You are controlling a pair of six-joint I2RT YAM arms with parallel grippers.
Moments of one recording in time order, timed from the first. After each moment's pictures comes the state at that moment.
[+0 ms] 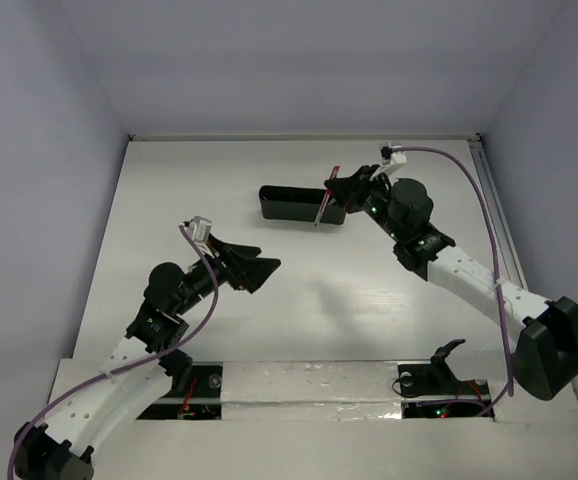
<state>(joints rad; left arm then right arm) -0.54 0.55 0.35 0.30 0.37 -0.72 0.60 1.24 0.90 0.37 -0.04 0.52</state>
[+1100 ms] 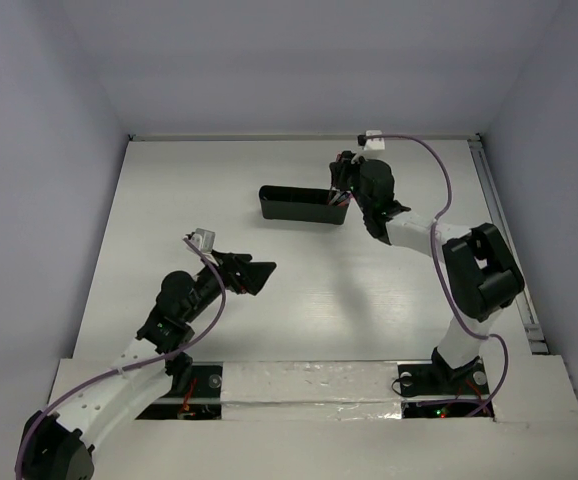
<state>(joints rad) -0.54 0.57 0.19 0.37 0.19 -0.63 0.47 1.77 1.10 0.59 0.22 0.28</state>
